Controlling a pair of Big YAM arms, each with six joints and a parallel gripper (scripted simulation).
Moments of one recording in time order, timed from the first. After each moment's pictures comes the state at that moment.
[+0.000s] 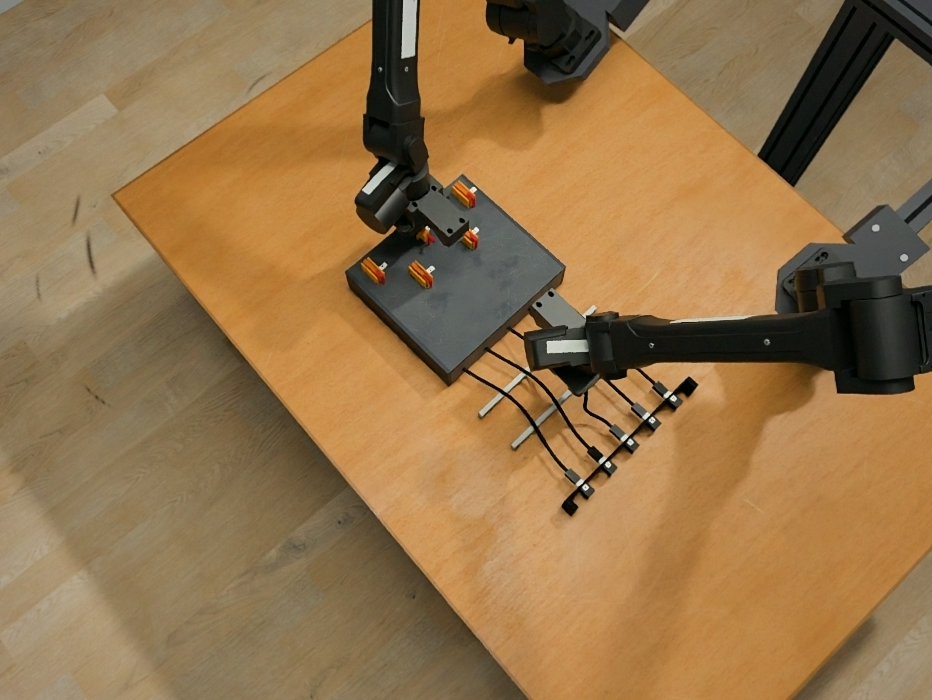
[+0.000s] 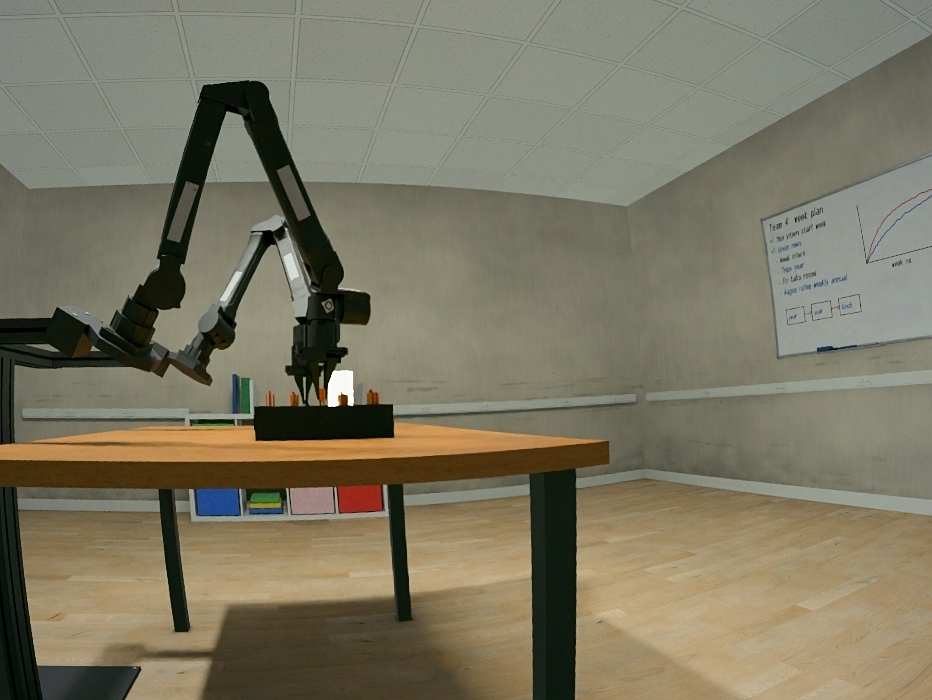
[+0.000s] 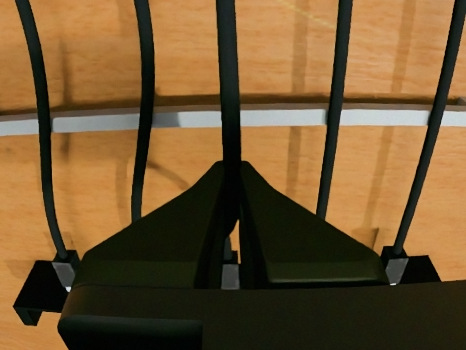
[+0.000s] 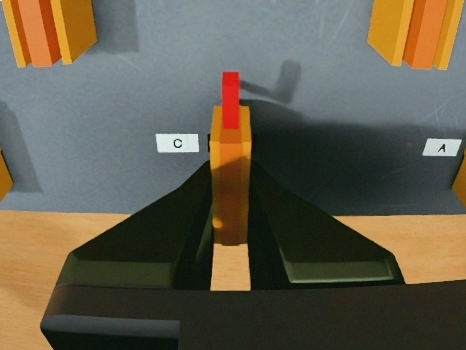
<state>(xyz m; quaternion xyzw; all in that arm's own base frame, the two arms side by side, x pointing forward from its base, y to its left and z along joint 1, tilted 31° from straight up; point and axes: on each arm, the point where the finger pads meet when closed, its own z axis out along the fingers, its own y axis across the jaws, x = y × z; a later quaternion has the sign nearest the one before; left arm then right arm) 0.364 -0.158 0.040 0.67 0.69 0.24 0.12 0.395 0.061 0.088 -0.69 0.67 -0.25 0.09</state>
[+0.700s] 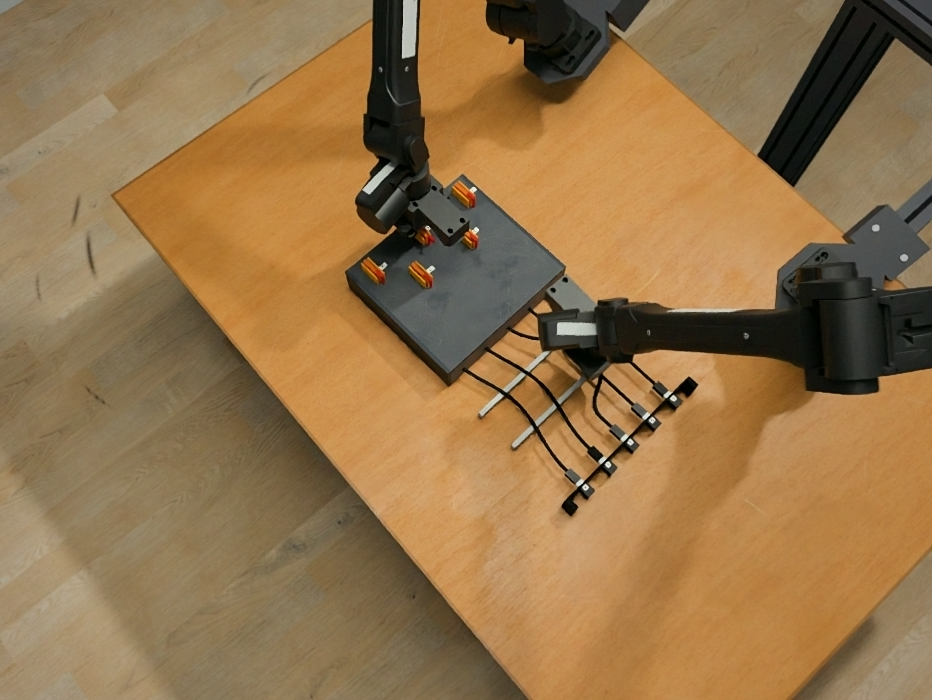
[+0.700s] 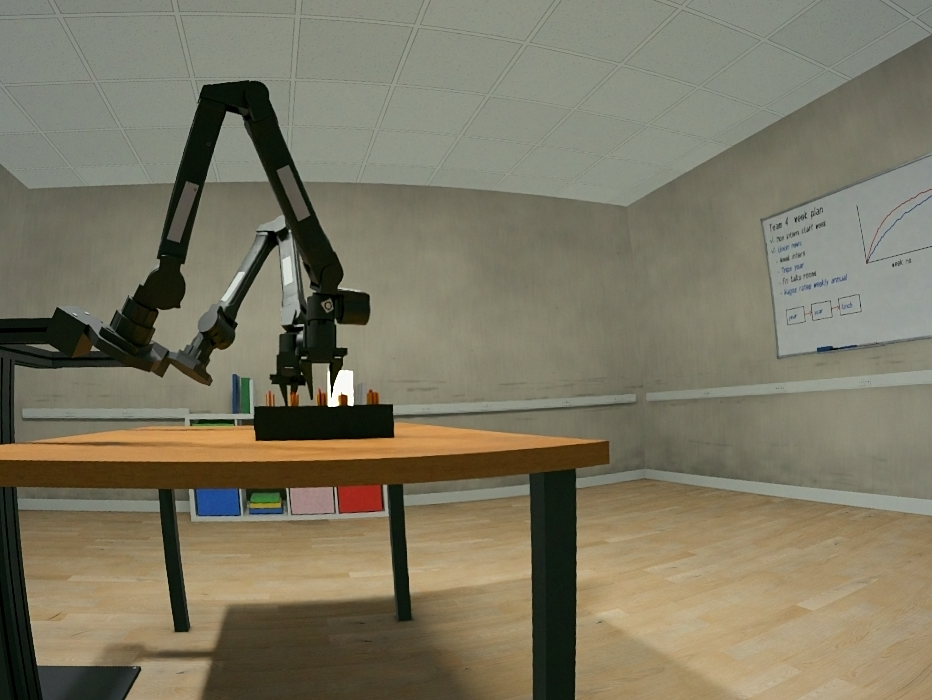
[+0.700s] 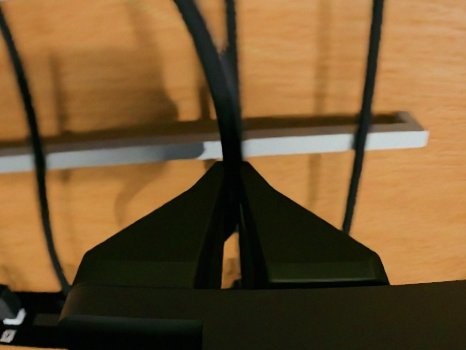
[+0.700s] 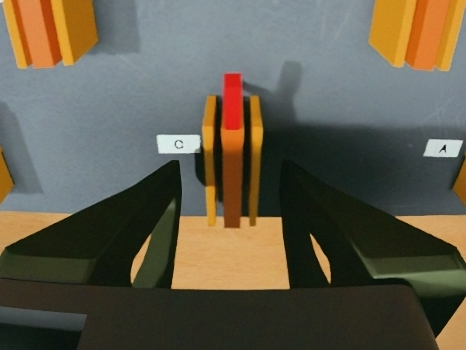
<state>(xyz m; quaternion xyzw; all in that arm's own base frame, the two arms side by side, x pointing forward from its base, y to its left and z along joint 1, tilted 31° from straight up) 0.336 -0.159 -0.004 0.68 0.69 0.23 0.10 0.395 0.061 0.087 -0.69 0.67 -0.25 0.09</state>
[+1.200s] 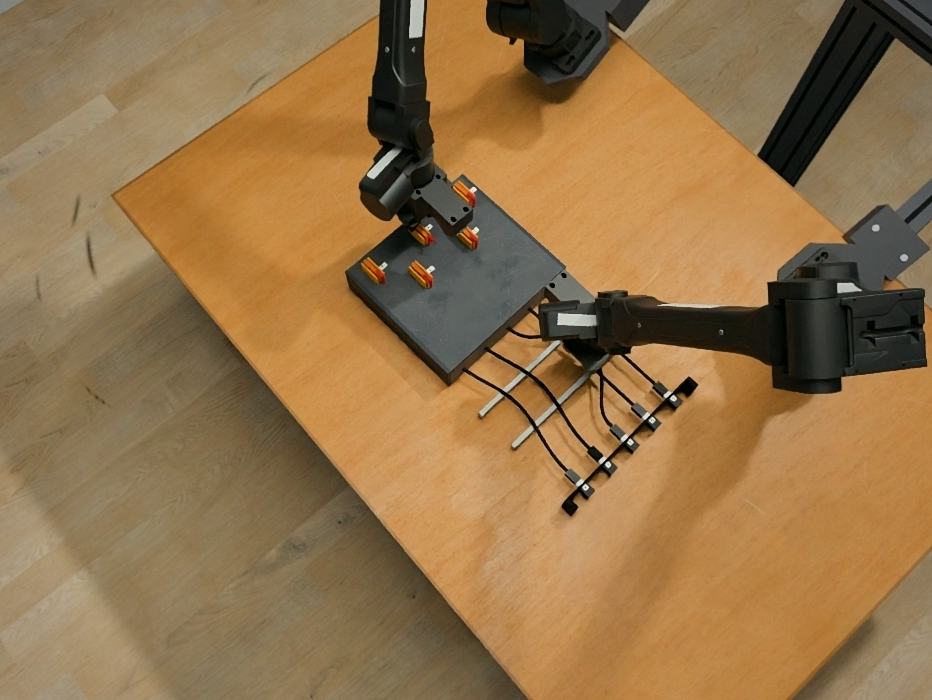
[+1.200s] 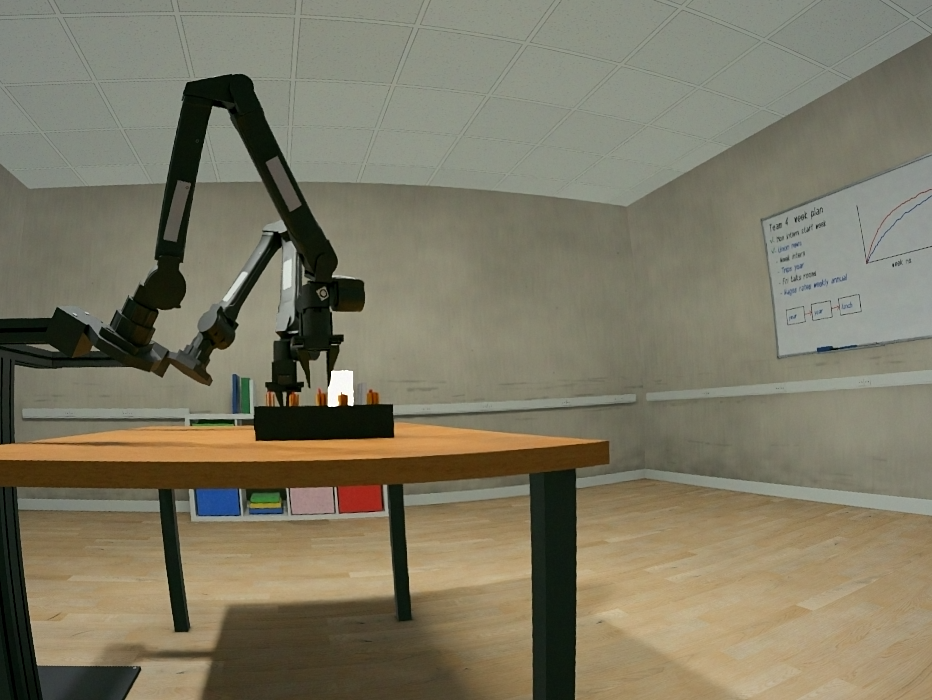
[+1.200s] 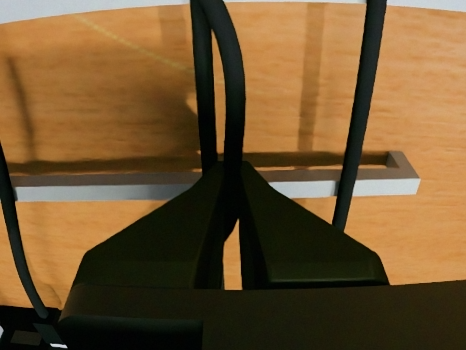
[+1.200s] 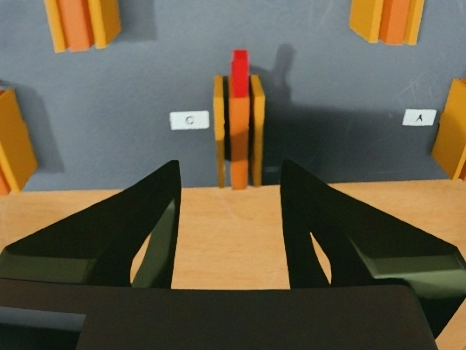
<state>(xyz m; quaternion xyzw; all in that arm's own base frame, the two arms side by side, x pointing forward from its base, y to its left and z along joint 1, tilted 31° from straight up) 0.337 -0.164 -0.025 0.66 0.70 0.25 0.10 0.380 0.067 0.106 -0.69 0.67 -0.26 0.11</state>
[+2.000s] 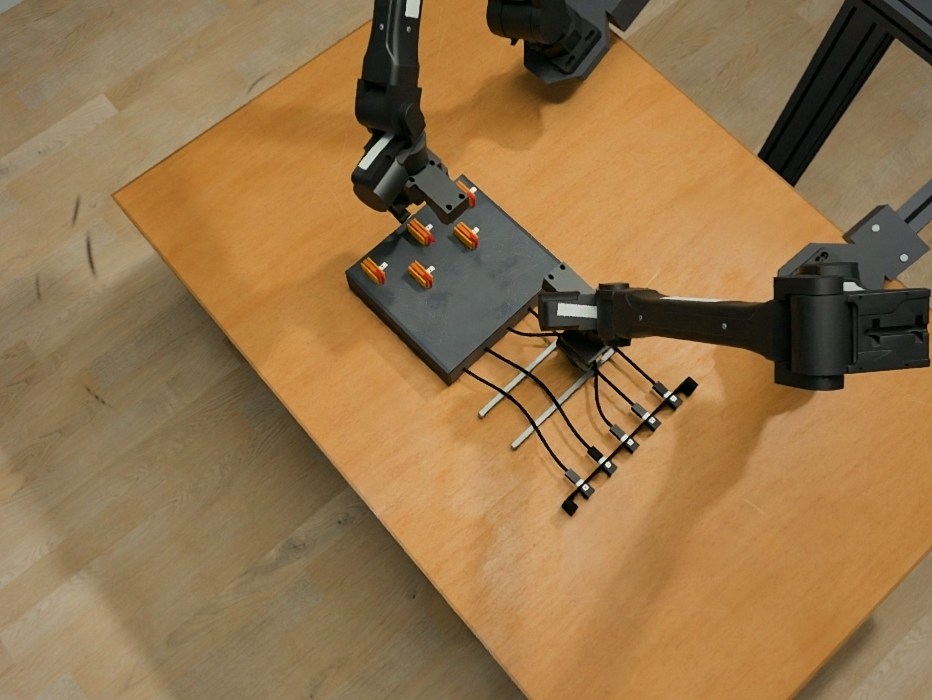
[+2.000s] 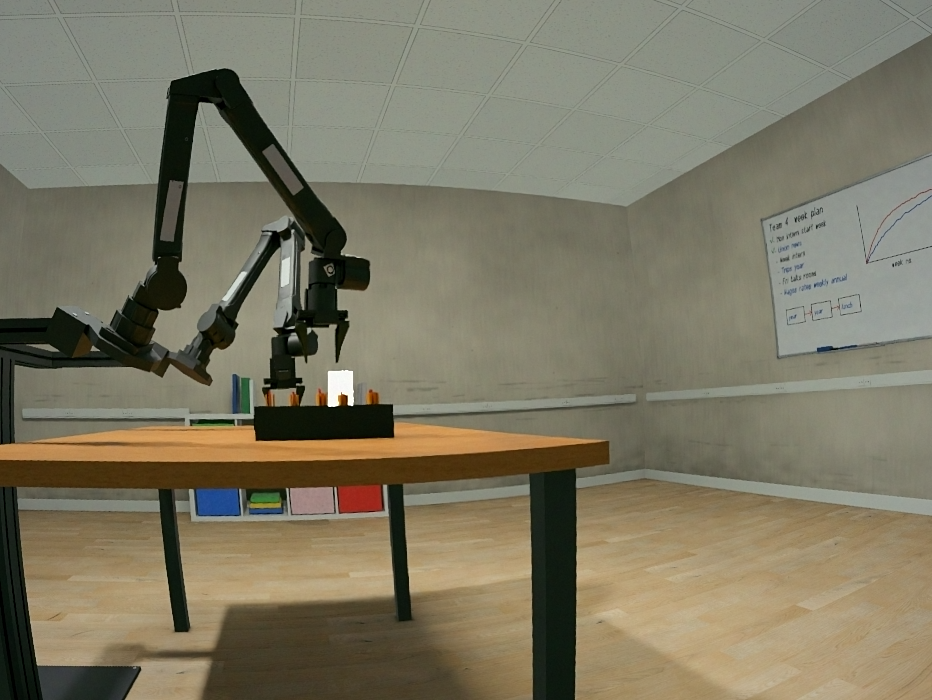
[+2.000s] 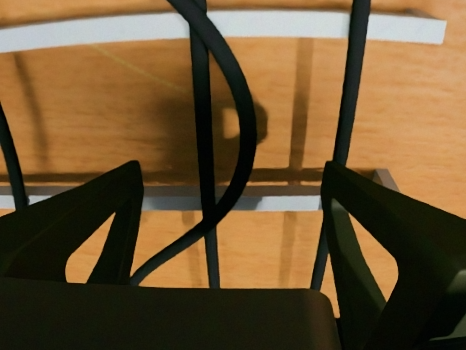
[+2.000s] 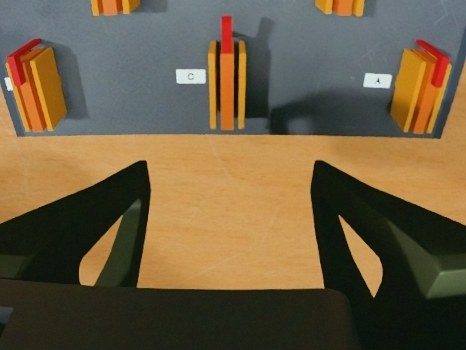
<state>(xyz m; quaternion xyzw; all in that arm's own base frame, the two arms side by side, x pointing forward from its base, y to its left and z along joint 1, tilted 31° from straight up) 0.332 -0.178 -0.021 0.66 0.70 0.25 0.12 0.362 0.077 0.150 -0.69 0.67 -0.25 0.09</state>
